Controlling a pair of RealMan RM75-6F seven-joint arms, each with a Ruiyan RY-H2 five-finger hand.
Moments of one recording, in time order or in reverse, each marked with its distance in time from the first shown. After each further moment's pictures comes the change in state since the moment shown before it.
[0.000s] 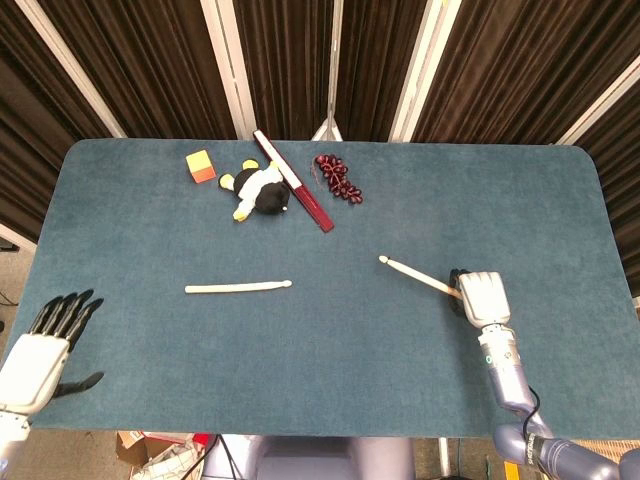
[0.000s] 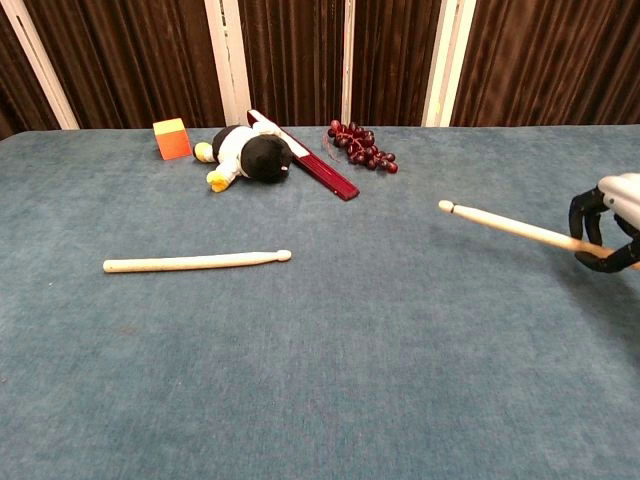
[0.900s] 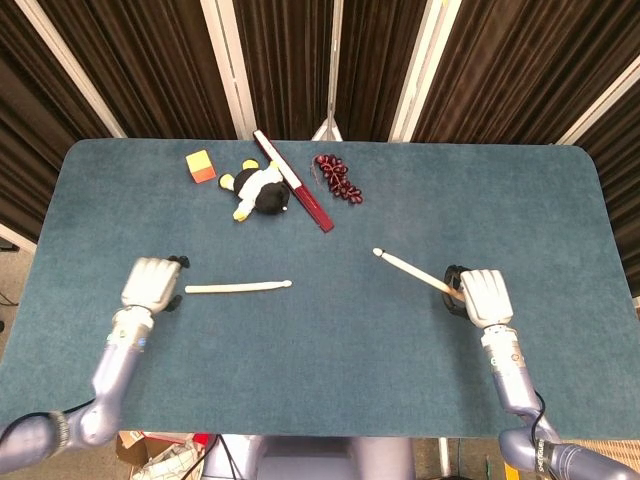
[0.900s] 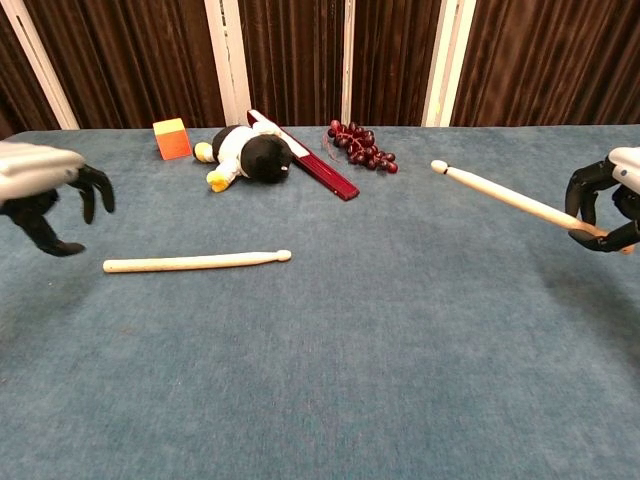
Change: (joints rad) left arm -0.522 -0.420 -0.244 0.168 -0.875 -0.371 0.717; right arm -0.014 0.062 0.010 -0.118 -0.027 0.033 0.105
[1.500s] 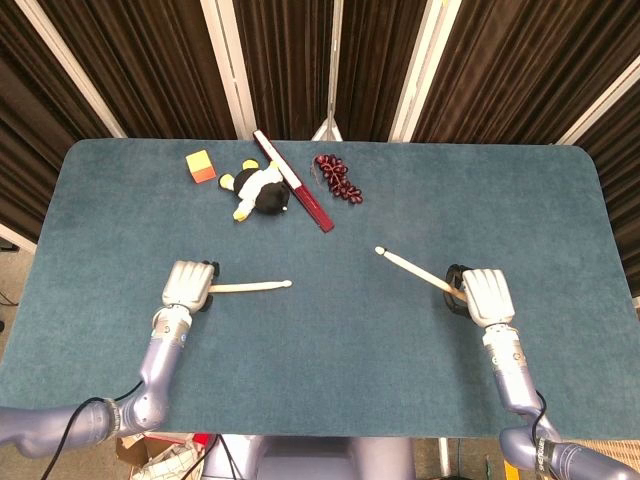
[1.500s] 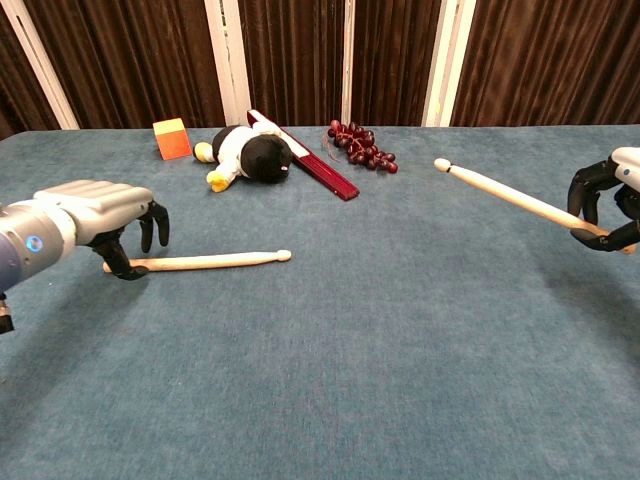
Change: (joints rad) left arm -0.108 -0.215 0.004 0.197 -0.082 -0.003 0.029; right arm 0.001 0.000 0.002 0.012 0.007 -0.005 0.017
